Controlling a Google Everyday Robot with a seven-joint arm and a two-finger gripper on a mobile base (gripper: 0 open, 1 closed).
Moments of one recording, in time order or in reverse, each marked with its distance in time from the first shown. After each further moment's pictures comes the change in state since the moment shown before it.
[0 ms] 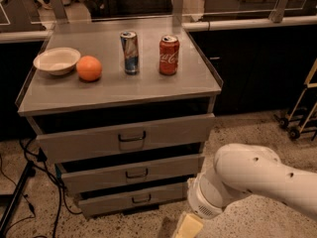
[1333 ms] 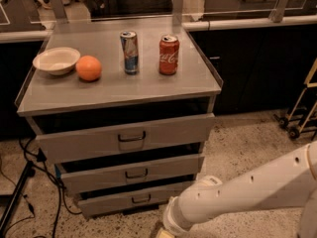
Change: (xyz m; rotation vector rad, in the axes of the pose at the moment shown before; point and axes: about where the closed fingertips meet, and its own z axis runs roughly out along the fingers) arm 0.018 -0.020 0.171 0.055 0.027 0.018
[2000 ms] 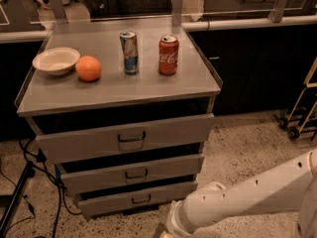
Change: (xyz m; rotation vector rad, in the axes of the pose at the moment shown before) arm 0.007 0.002 0.015 -0.022 -0.034 0.011
